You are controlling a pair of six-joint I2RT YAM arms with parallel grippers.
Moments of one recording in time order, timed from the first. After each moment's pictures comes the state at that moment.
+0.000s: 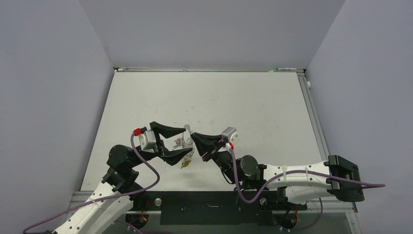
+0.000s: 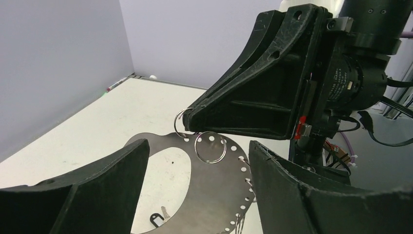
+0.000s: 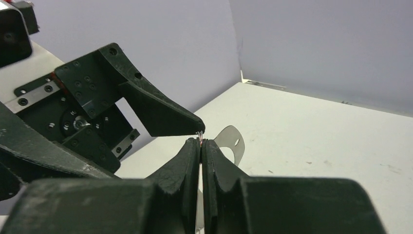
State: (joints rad) left arm -0.60 0.47 0.42 0.37 0.59 -0.21; right arm 1.40 1.17 0.62 0.94 0.58 0.06
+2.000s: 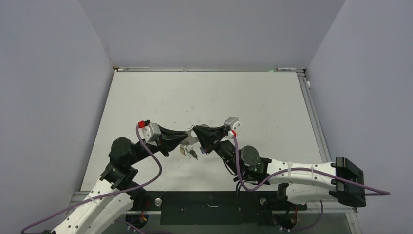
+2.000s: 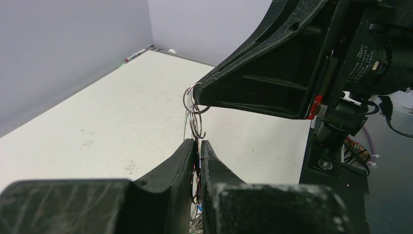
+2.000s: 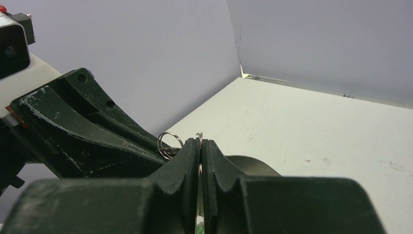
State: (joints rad) left arm -0.59 0.53 0.51 0.20 0.52 -0.16; right arm 1.29 1.14 0.64 0.82 0.50 0.14
